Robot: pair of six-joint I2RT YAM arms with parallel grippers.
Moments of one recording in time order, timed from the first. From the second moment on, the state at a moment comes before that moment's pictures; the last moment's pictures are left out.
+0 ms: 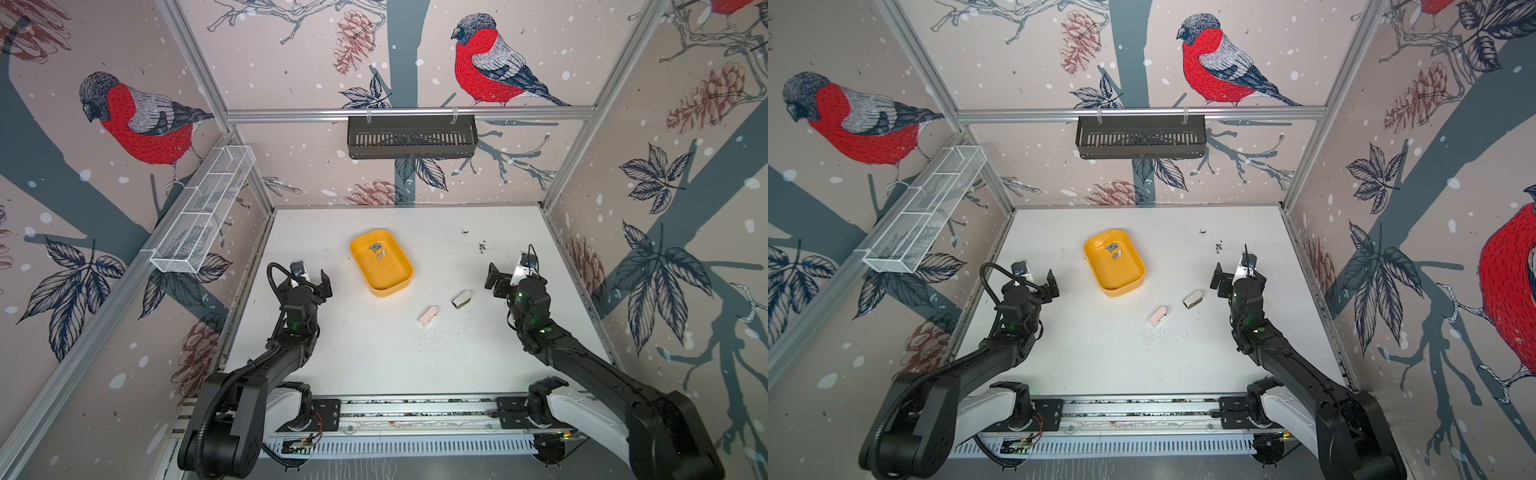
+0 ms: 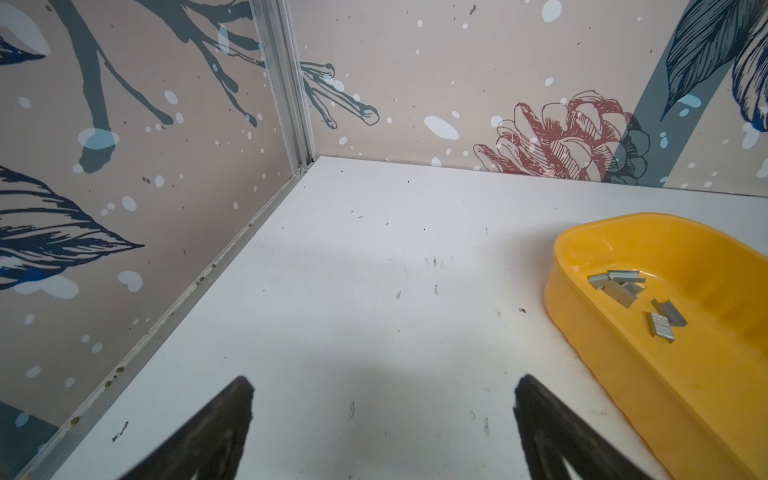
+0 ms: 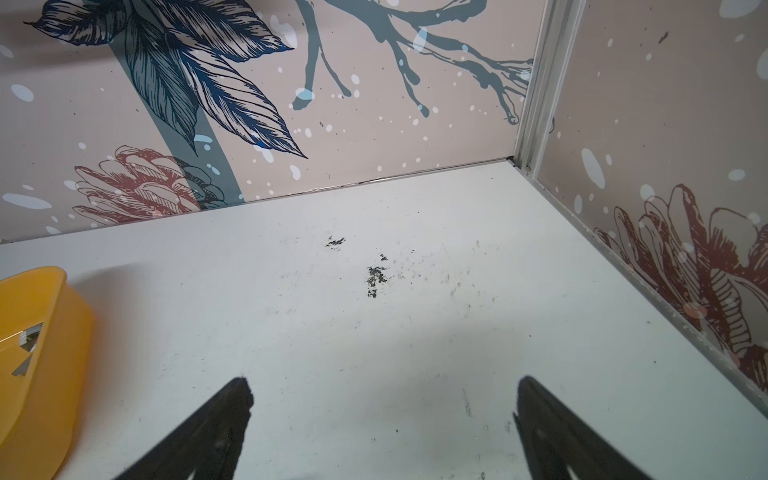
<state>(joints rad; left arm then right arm) -0.11 1.17 0.21 0.71 -0.32 -0.05 0.32 1.00 0.34 0.42 0.34 0.18</state>
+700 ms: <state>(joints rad) -0.07 1.51 0.26 1.05 -0.23 -0.02 0.13 1.09 0.27 0.60 0.24 0.13</state>
